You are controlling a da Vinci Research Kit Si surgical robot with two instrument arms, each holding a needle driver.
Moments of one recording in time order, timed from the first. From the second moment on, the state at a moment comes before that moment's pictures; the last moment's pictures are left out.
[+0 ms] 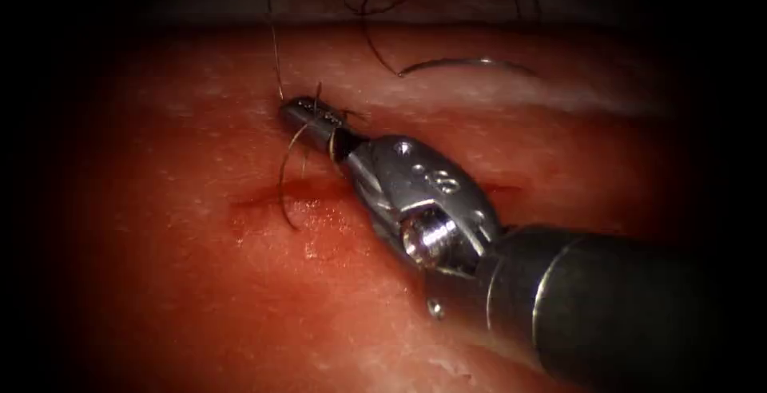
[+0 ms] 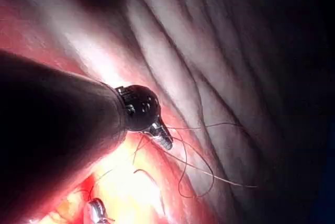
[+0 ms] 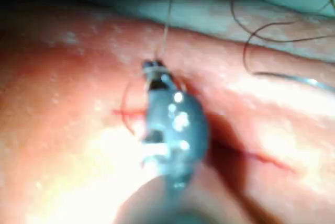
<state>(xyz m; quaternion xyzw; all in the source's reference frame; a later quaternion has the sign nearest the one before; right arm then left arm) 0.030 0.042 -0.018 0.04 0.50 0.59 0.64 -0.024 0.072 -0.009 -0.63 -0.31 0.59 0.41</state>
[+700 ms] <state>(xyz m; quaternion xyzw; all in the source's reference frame) 0.031 0.038 -0.019 0.05 0.49 0.57 0.66 -0.028 0.082 -0.014 -0.59 -0.24 0.68 0.36</state>
